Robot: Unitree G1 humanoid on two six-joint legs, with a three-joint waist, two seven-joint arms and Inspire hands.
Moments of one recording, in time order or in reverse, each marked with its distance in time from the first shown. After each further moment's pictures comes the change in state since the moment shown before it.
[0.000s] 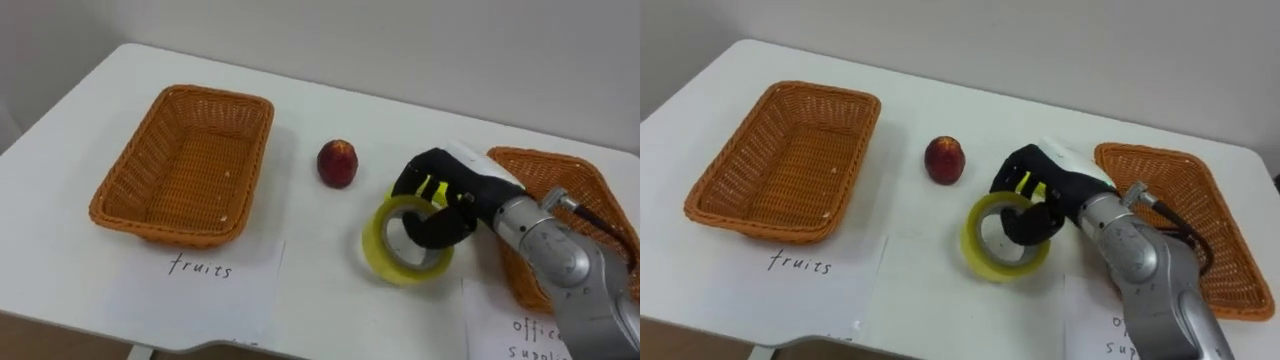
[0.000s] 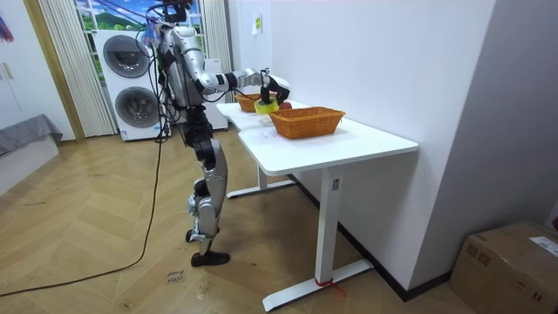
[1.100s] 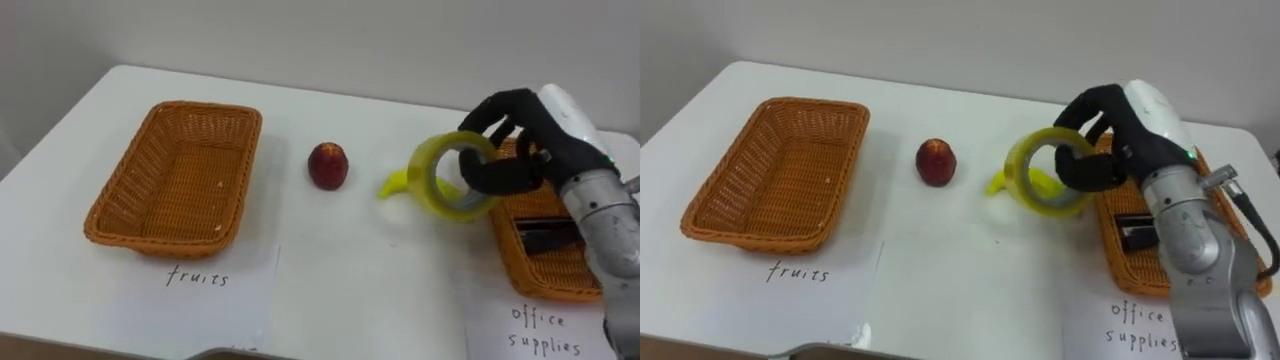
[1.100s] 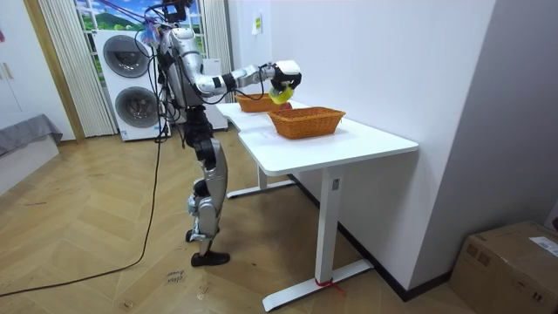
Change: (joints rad) left arm 0.018 -0.012 0.072 0.057 -0.050 -0.003 -0.029; right arm 0.000 -0.001 -0.227 0.004 0.151 -0.050 -0.277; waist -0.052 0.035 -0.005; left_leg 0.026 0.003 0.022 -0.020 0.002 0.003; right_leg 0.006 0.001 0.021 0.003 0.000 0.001
